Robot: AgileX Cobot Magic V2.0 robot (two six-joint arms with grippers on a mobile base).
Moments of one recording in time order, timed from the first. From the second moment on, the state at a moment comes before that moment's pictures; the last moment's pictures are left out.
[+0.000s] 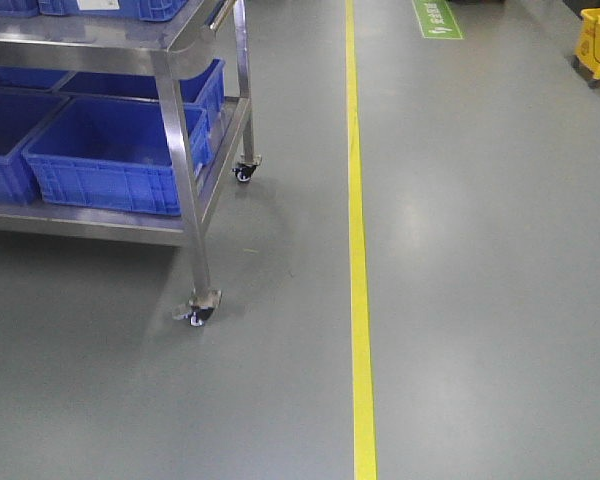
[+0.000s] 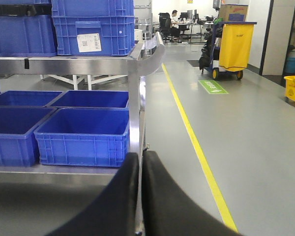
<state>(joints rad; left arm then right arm) -0.05 -0.01 0.03 0.03 0.10 -0.04 0.21 -0.02 -0.31 -0.20 0.44 0.13</state>
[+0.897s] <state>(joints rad) -0.05 -0.01 0.03 0.03 0.10 -0.04 0.21 -0.02 -0.31 -0.20 0.44 0.13</state>
